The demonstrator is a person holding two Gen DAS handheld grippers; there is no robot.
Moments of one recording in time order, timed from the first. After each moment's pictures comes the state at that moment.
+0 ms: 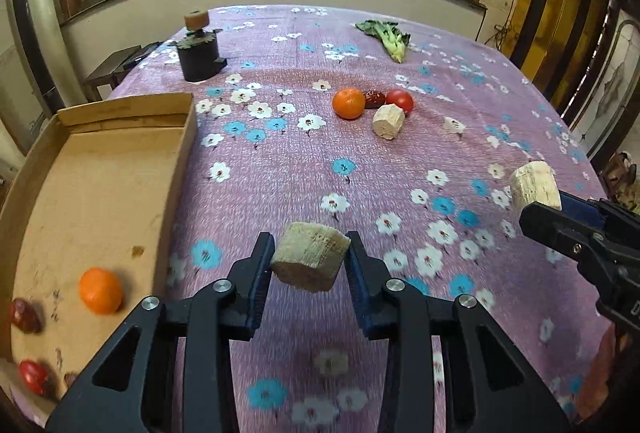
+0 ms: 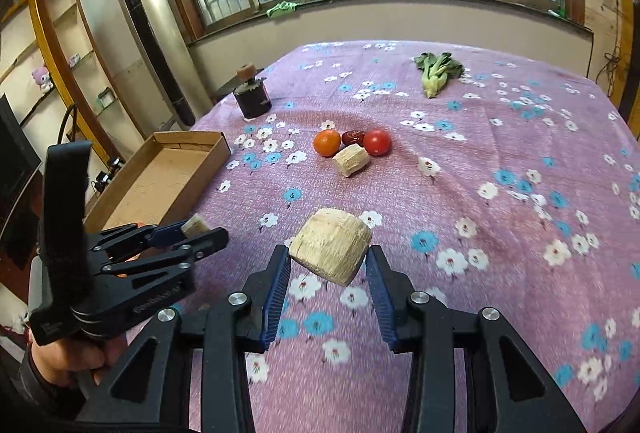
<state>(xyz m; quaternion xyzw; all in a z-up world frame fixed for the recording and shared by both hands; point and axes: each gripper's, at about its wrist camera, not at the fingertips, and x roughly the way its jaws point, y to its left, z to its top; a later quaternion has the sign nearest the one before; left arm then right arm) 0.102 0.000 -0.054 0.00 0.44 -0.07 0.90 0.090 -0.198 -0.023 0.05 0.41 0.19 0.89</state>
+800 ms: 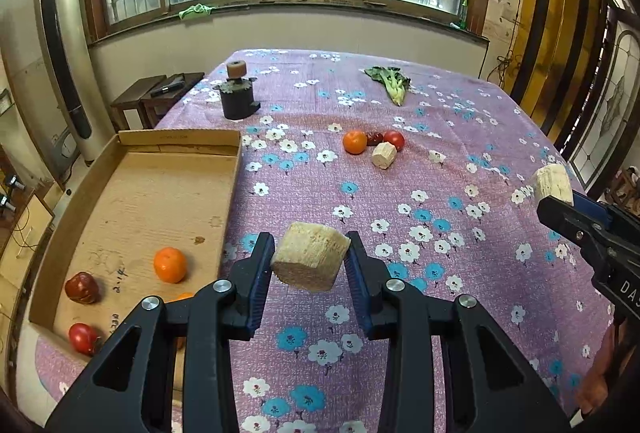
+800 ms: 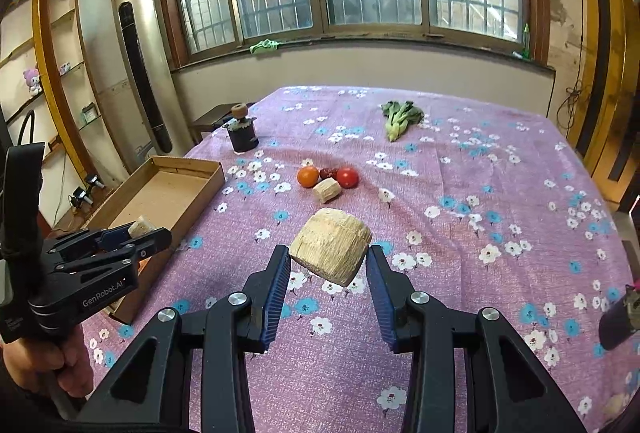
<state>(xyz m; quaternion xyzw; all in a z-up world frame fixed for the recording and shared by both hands) 0.044 0.013 -0.004 0.00 0.38 -0.04 0.93 0.029 -0.207 0.026 0.02 0.35 0.13 0.93</state>
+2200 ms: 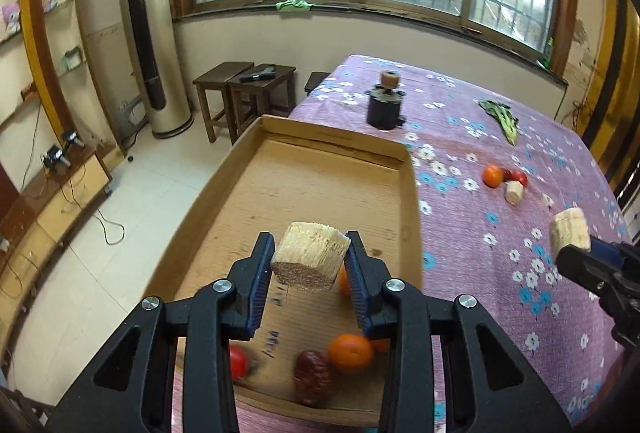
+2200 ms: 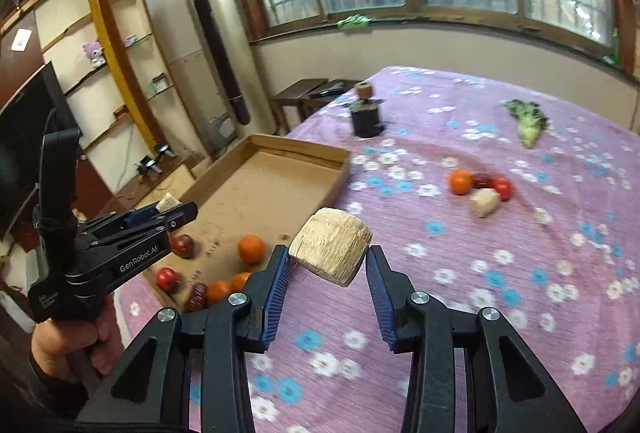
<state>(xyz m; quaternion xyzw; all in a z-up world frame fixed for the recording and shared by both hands) 0.048 0.156 -0.006 -0.05 0.37 0.10 0.92 0.063 -0.072 0.023 0.02 0.38 0.28 0.88</state>
